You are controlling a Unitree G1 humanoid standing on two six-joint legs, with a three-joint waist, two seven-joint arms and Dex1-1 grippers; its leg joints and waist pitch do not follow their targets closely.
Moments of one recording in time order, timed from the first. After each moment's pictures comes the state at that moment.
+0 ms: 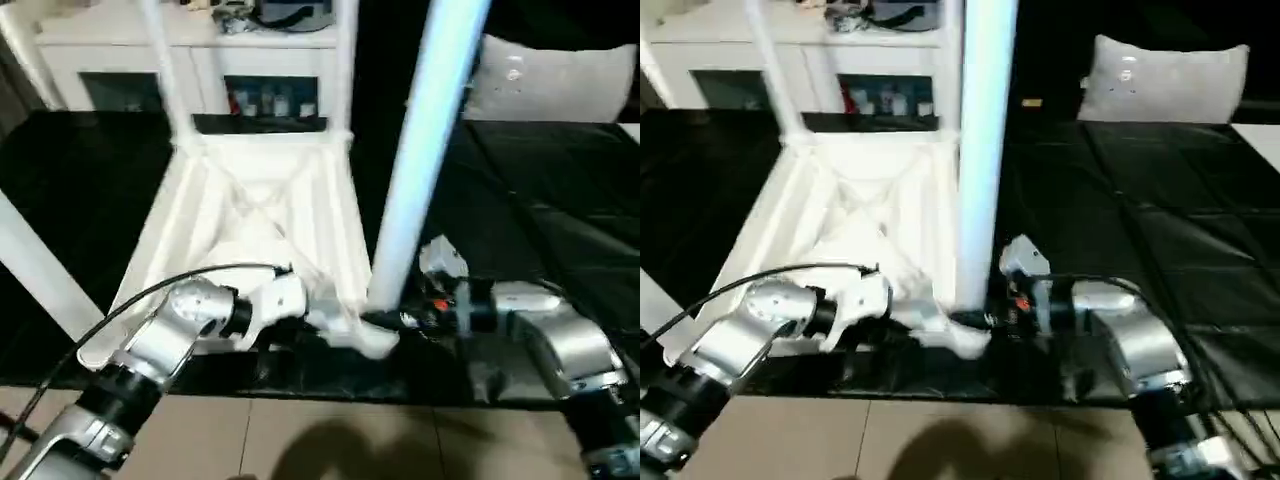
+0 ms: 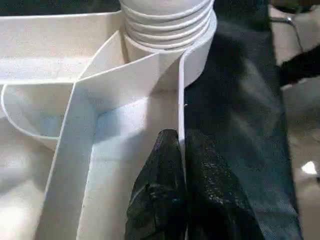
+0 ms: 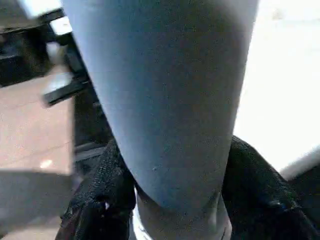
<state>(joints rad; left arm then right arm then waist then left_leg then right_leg) -0.45 0.42 -0.41 0.33 -0.03 0.17 -1.12 -0.35 -0.42 0.18 0.16 0.26 0.41 1.05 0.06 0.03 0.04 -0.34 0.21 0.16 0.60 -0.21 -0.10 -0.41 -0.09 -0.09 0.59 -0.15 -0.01</state>
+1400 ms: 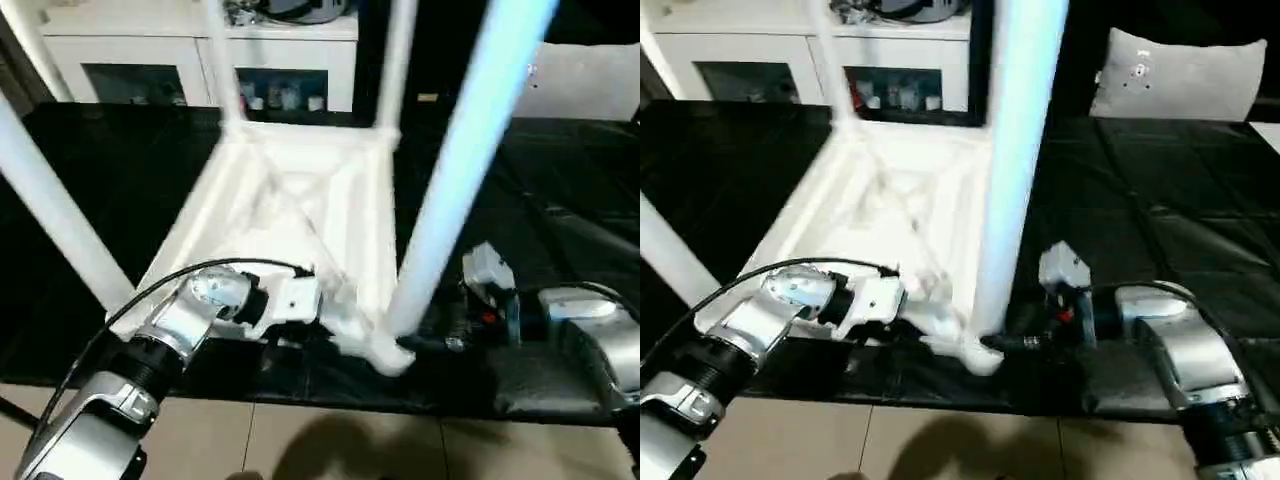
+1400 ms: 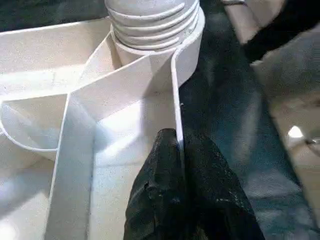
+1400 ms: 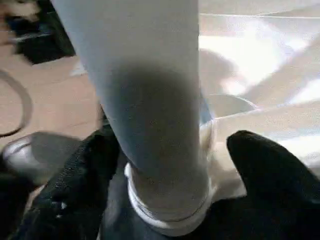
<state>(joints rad) -0.59 0.39 -0.47 0.57 0.01 -0.19 -1.37 -0.28 -0.62 0.14 0.09 0.33 0.34 1.35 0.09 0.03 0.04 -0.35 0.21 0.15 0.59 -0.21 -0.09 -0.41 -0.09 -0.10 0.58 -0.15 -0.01</state>
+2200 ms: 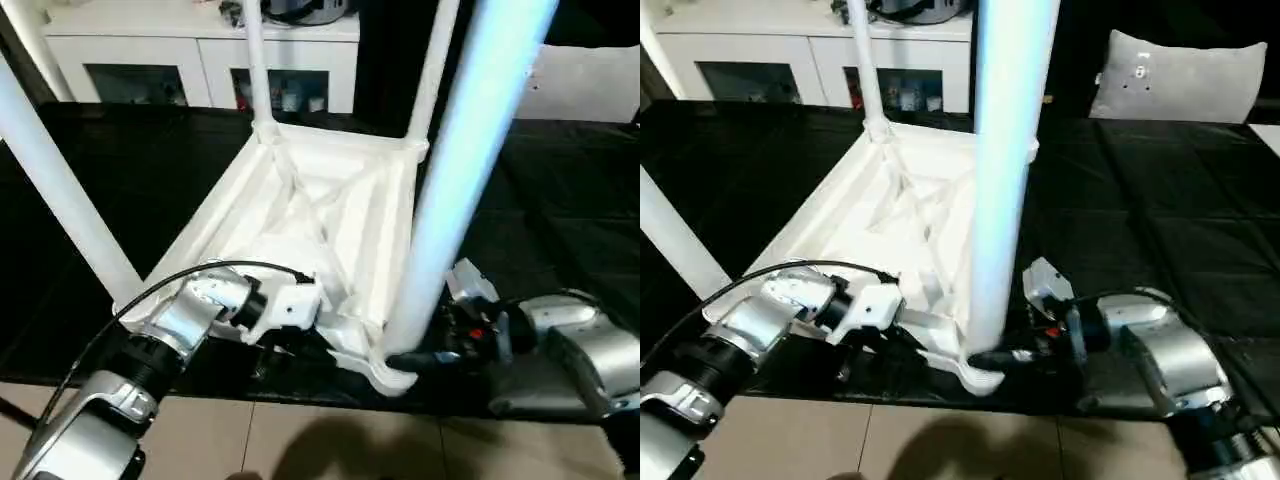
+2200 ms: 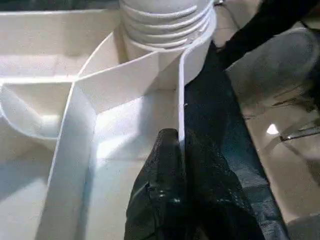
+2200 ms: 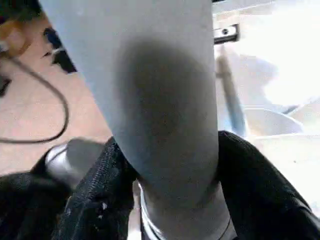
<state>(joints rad) -0.59 0.39 -0.45 0.56 0.00 -0.10 -1.39 -0.27 -0.56 0.17 0.05 0.36 0.43 1.30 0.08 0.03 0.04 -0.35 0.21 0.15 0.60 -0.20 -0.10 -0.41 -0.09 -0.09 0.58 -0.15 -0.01</state>
